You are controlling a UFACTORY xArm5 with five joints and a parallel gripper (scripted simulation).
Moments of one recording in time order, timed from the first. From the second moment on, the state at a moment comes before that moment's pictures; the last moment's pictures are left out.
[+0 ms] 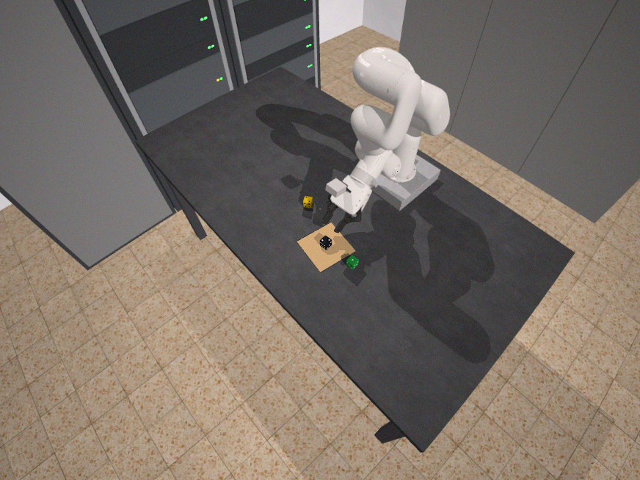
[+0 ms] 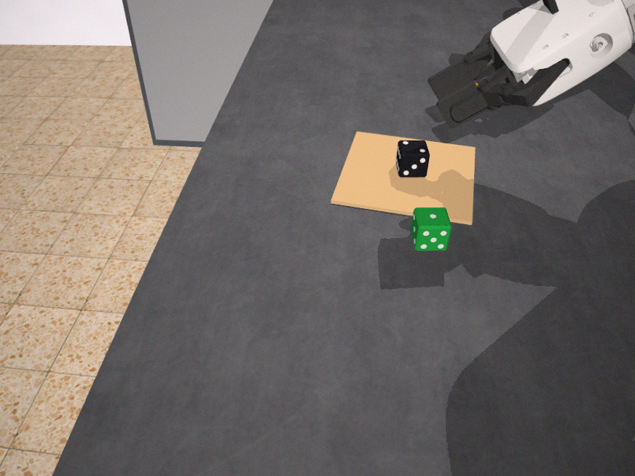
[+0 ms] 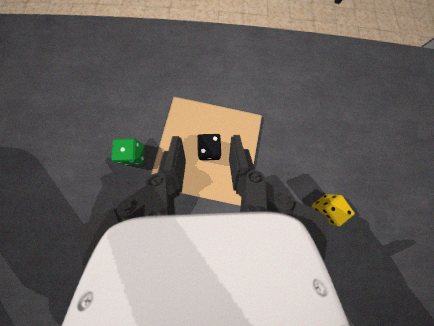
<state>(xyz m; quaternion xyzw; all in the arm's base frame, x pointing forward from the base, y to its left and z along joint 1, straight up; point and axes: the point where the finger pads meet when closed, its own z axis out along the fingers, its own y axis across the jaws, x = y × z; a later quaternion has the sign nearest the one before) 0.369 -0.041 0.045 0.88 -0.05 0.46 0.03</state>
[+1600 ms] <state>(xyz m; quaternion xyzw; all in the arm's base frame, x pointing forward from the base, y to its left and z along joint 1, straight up) 0.387 -0.043 0.078 0.96 -0.05 0.28 0.02</state>
